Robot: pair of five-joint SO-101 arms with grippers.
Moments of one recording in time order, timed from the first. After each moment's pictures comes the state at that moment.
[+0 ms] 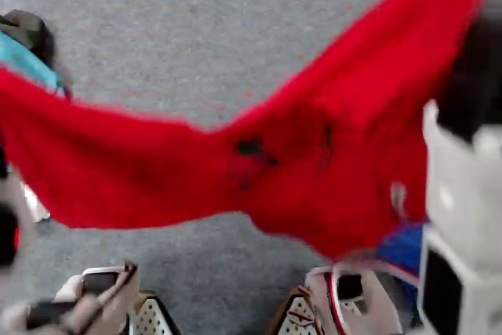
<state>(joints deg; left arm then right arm) -8.8 -30.2 -75.2 100.3 18.4 -9.5 -41.5 -37.5 44.1 -8.7</state>
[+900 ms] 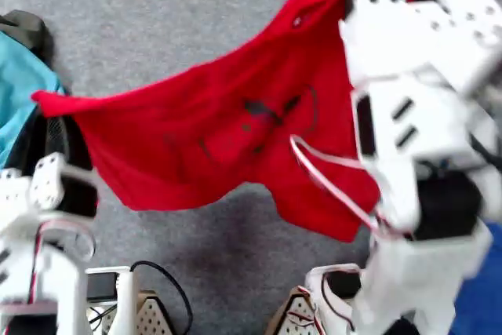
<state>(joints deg) -8.7 -88.6 43.7 47.7 11.9 -9.4 -35.4 -8.7 34.8 -8.1</state>
